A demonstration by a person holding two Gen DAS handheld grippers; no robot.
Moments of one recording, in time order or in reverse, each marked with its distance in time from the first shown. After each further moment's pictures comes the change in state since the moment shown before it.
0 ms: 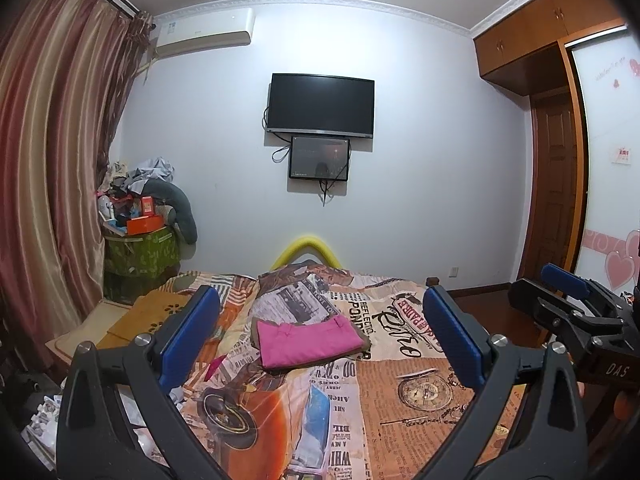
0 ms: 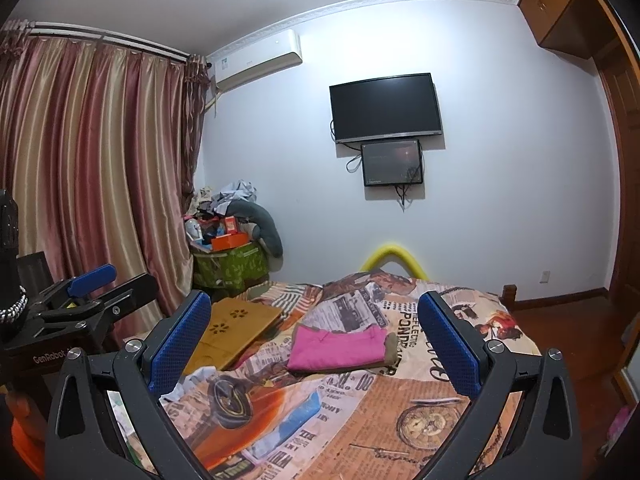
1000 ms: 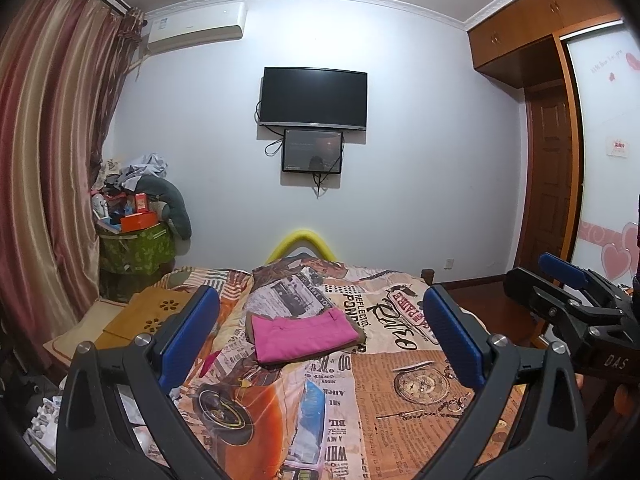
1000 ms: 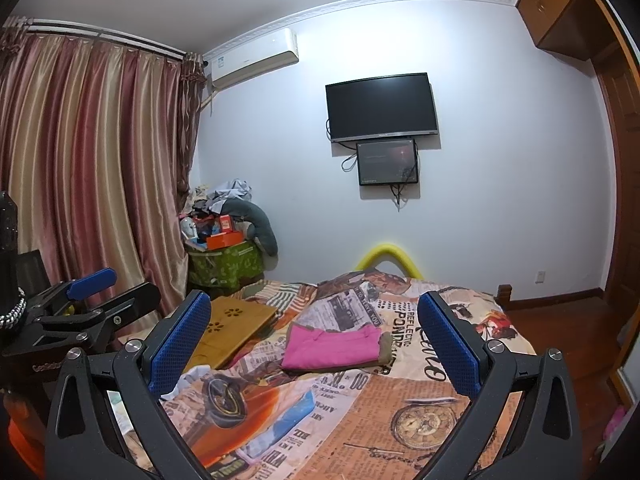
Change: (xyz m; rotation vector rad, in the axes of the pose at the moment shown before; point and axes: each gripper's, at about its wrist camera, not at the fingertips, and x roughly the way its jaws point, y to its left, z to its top) left arm 0.004 0.000 -0.002 0.018 0.026 -0.030; right arm -0.002 -0.003 0.002 -0.004 0.004 -0.021
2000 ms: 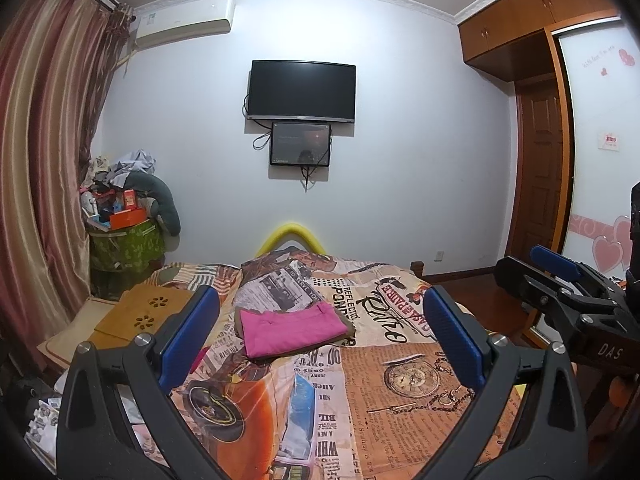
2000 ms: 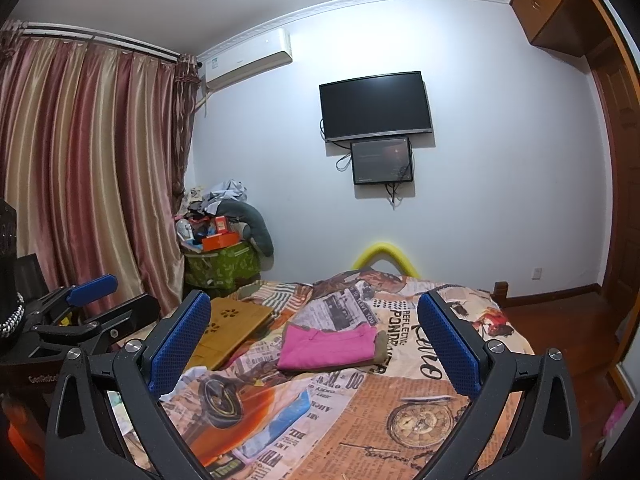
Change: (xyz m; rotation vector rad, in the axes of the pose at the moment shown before) left arm 0.004 0.002 -0.003 0.009 0.026 -0.043; right arm -0.001 -0.007 -0.001 0.014 0.001 -0.015
